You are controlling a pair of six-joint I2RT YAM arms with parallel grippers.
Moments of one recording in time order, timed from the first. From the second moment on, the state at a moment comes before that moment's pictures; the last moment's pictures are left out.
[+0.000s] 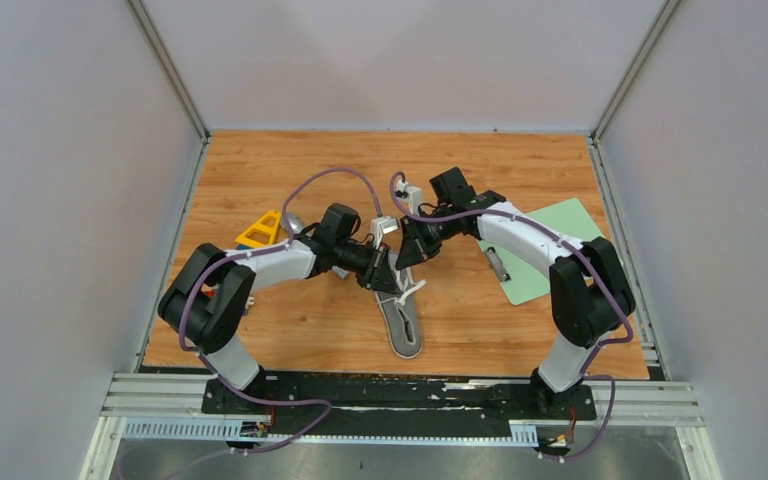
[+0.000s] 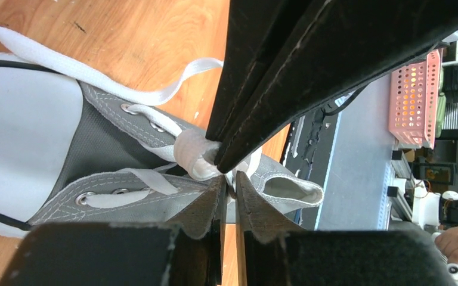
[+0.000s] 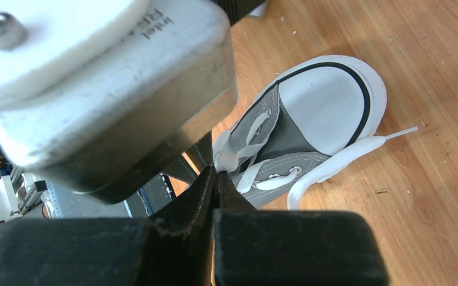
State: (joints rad) left arm -0.59 1.65 0.85 -0.01 0.93 -0.23; right arm 0.54 1.73 1.26 -0.53 -0.78 0.02
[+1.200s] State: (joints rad) left arm -0.57 1.60 0.85 -0.13 0.78 -0.18; right arm 0.38 1.81 1.18 -0.46 -0.57 0.17
